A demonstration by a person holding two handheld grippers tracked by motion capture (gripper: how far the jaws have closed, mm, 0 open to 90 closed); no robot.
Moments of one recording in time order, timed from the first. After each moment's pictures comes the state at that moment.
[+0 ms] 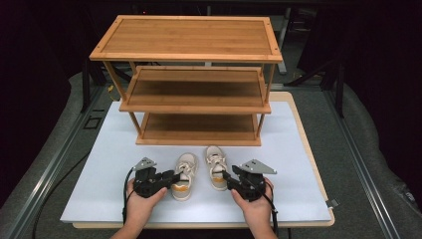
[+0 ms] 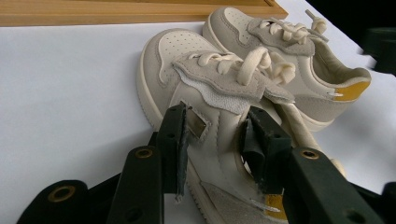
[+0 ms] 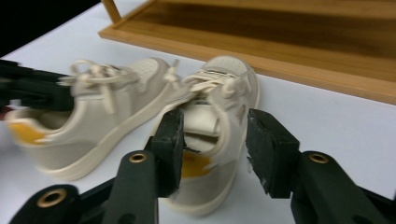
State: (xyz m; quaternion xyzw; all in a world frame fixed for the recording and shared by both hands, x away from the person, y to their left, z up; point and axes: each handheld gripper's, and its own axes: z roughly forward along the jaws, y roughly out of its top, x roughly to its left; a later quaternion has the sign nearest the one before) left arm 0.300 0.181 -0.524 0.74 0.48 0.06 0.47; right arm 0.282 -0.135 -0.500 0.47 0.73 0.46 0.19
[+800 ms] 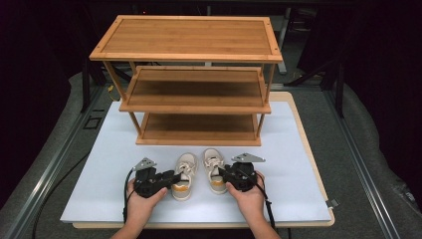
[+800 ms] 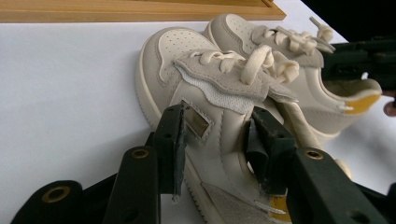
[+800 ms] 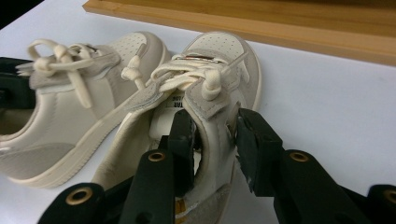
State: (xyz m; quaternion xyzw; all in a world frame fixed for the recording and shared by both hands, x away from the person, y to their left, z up) left arm 0.301 0.182 -0.528 0.73 0.48 0.06 0.48; right arm 0.311 -0.121 -0.520 0.50 0.74 0.43 0.13
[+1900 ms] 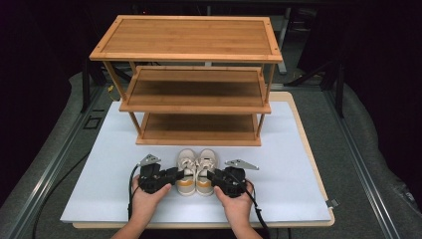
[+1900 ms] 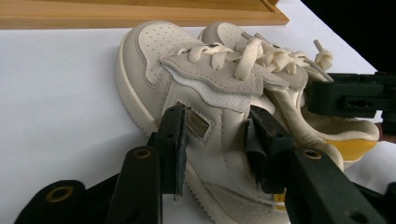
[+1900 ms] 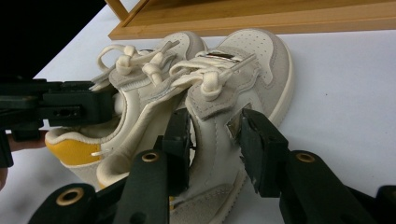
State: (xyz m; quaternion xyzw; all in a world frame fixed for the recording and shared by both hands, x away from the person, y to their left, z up) left arm 0.315 0.173 -0.527 0.73 0.48 0.05 0.47; right arm 0.297 -0.093 -0.527 0.54 0.69 0.47 0.09
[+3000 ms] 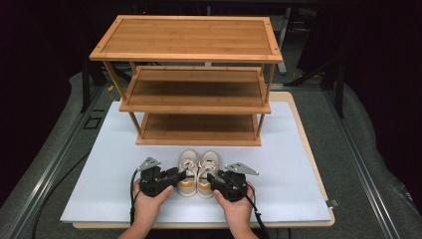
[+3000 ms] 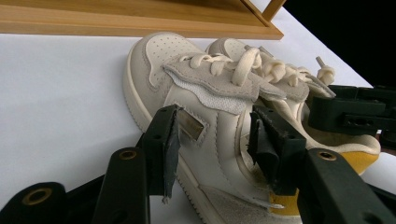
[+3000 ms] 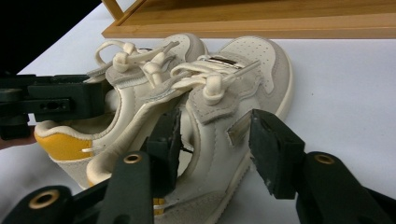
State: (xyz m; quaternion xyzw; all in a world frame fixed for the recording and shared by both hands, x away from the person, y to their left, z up) left arm 0.303 0.167 -0.532 0.71 0.49 0.07 0.50; right arm 0.287 -0.094 -0.530 0.53 0.69 0.47 0.13
